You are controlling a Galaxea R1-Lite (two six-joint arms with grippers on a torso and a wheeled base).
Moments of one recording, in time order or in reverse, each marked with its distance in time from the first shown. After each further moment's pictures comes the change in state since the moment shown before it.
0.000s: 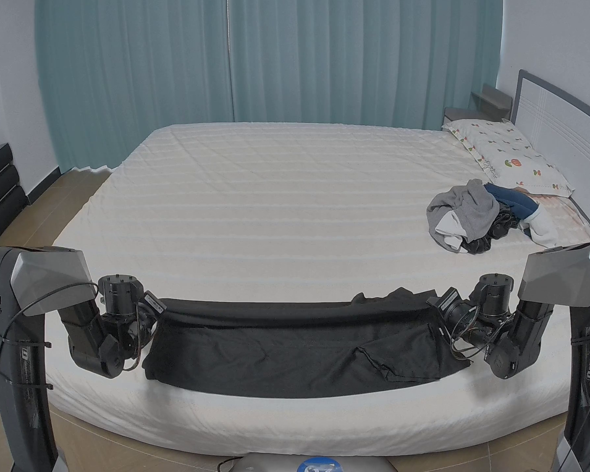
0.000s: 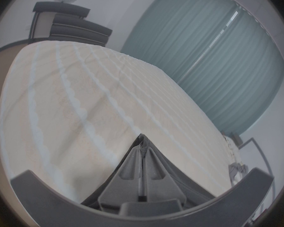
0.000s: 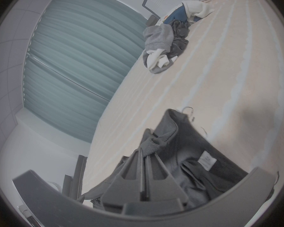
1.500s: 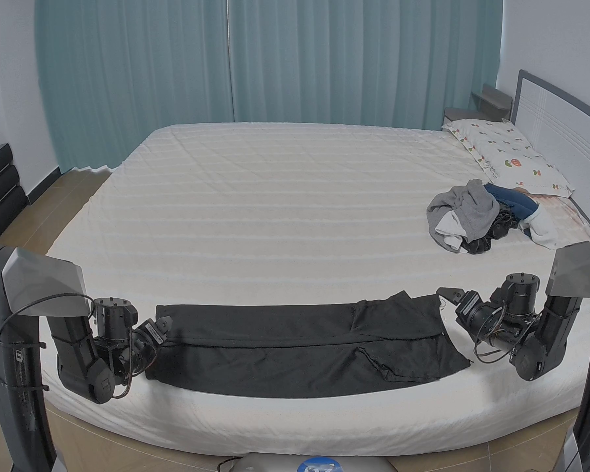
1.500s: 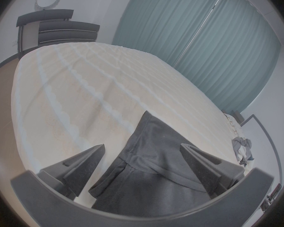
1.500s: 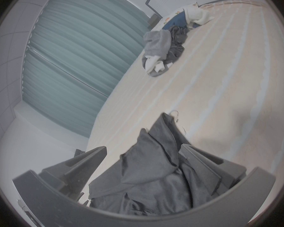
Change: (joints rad) left arm -0.028 -0.046 0.258 -0.113 -0.057 0.133; right arm -0.056 -0.134 0.180 0.004 0.077 -0.082
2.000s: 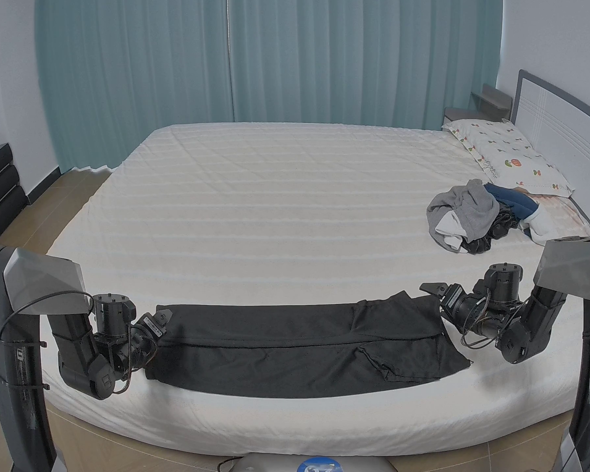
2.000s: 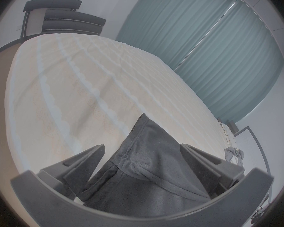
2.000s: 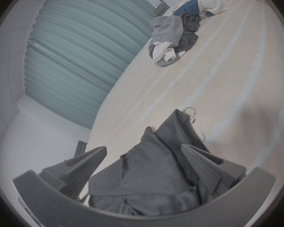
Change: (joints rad) left arm 0.018 0.008 -0.035 -0.005 -0.054 -0.097; right arm -0.005 0.069 -0.217 0.172 0.096 -0.036
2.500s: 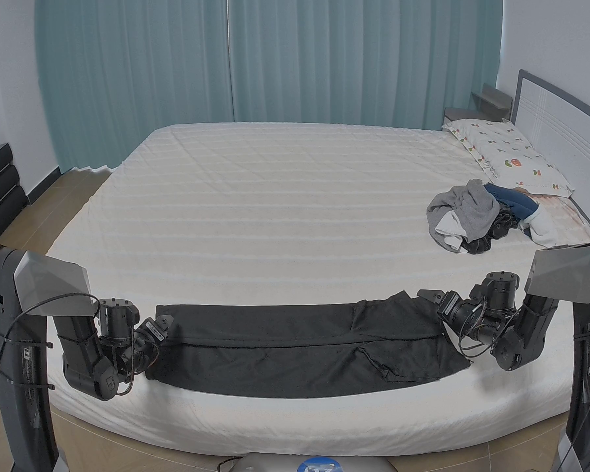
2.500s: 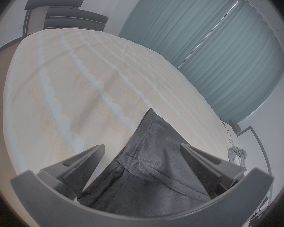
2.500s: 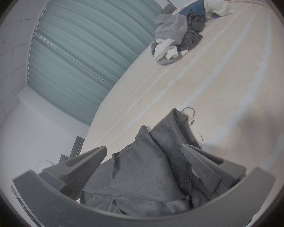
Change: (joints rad) left arm 0.007 0.052 -0.022 0.000 -0.003 -0.010; right arm 0.000 0.083 -0.005 -0.094 0.009 -0.071
